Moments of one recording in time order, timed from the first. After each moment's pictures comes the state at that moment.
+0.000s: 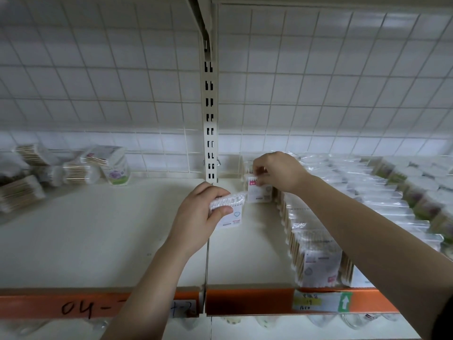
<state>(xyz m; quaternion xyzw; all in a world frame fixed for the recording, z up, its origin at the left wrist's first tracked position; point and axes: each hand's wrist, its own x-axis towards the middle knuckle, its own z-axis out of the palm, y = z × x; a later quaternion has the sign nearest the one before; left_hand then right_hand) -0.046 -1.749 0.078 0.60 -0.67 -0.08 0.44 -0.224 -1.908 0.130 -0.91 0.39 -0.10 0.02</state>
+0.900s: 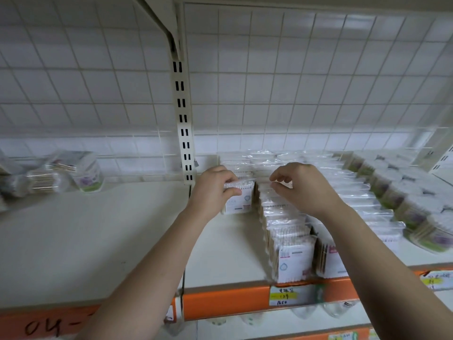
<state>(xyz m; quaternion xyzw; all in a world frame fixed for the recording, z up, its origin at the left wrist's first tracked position) -0.091 -1.831 0.086 0.57 -0.72 -0.07 0.39 -0.309 -1.851 0.130 -0.85 0.47 -0.25 0.06</state>
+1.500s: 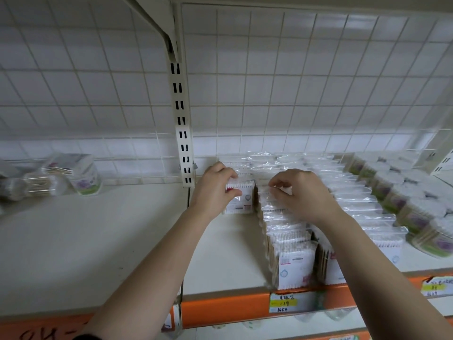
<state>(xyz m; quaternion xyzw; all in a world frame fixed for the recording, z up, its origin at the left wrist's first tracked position) -0.093 -1.848 0.082 0.60 -0.72 -0.04 0.35 -0.309 -1.852 0.122 -0.84 0.46 -0.26 0.08</state>
